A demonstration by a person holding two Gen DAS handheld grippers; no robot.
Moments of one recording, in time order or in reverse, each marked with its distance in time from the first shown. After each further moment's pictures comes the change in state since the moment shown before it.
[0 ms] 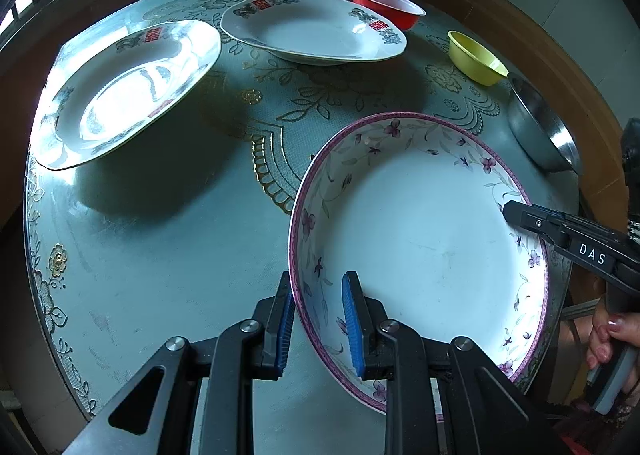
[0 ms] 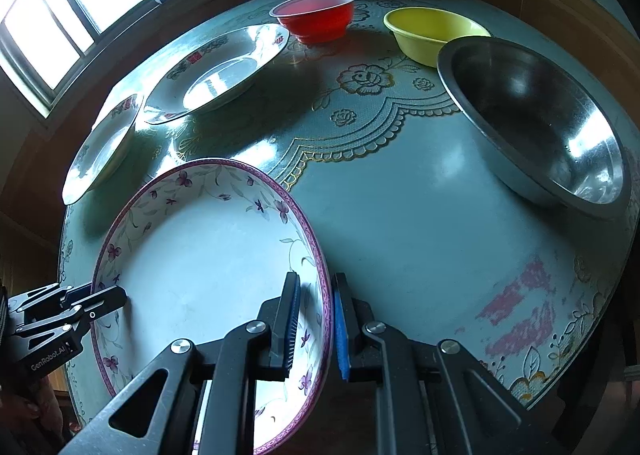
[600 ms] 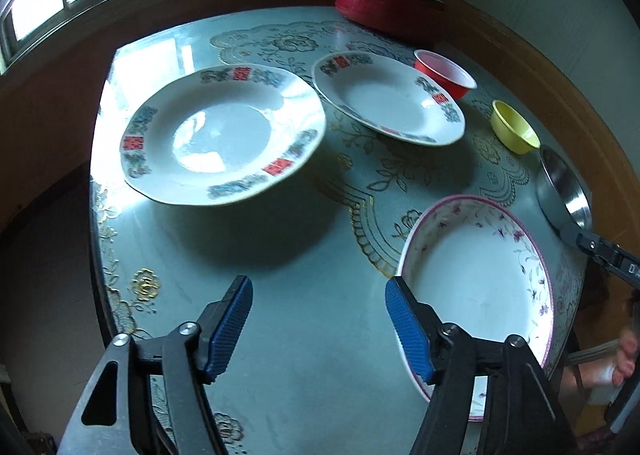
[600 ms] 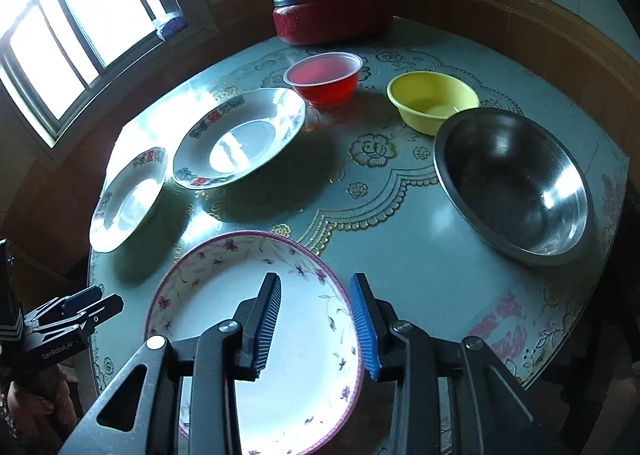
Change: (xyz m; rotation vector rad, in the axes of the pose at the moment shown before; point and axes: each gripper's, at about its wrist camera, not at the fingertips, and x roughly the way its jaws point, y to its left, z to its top) left arm -0.050 0.066 0.019 -0.116 -0.137 0.079; right arm -0.057 0.028 0.027 0.031 -0.127 0.004
